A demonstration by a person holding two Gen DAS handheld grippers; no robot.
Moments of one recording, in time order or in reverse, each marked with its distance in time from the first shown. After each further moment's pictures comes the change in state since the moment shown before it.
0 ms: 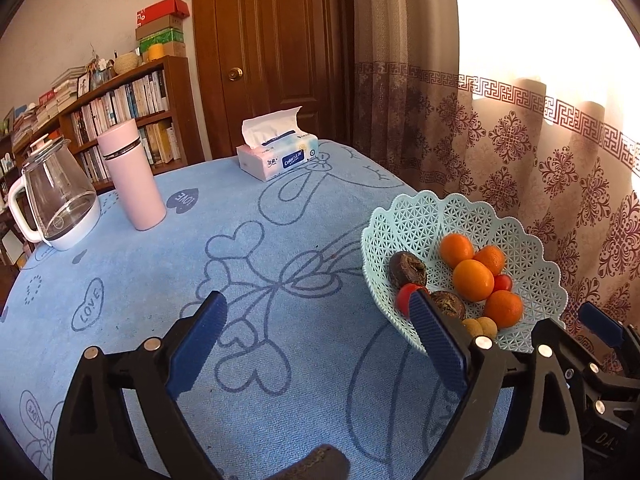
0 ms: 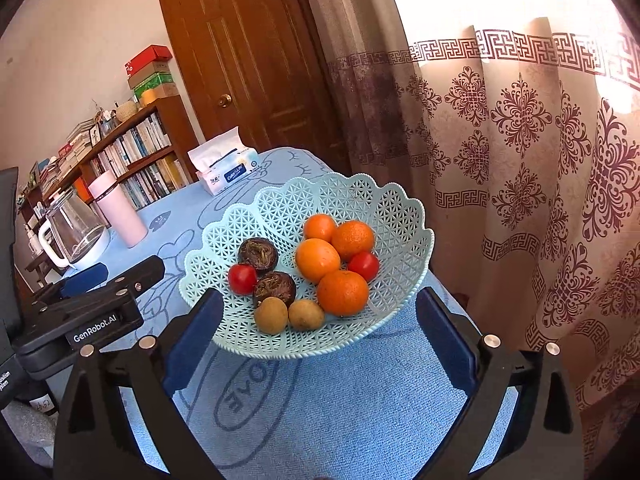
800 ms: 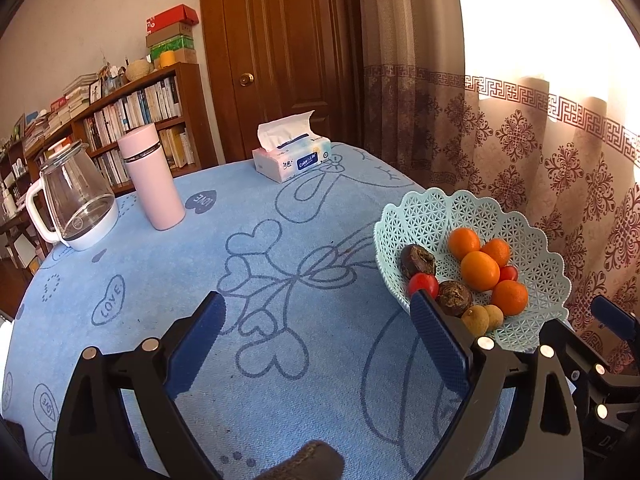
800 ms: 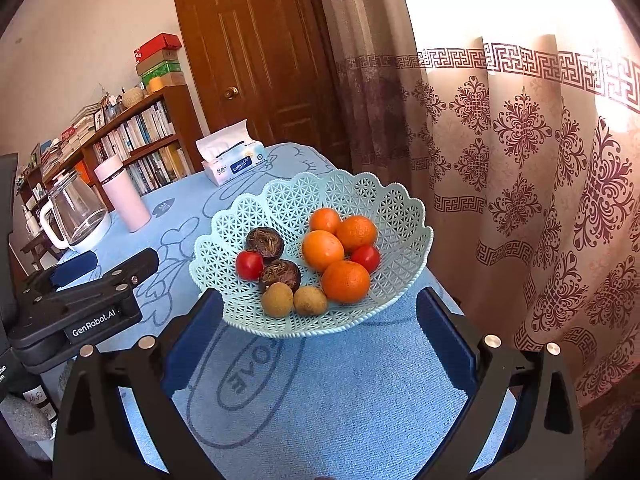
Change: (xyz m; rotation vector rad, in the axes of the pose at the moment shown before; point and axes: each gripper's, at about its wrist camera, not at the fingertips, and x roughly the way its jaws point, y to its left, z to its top) left arm -0.016 -0.001 -0.008 0.017 -0.013 0.051; right arm -0.013 0.009 -0.005 -0.052 0.009 -0.013
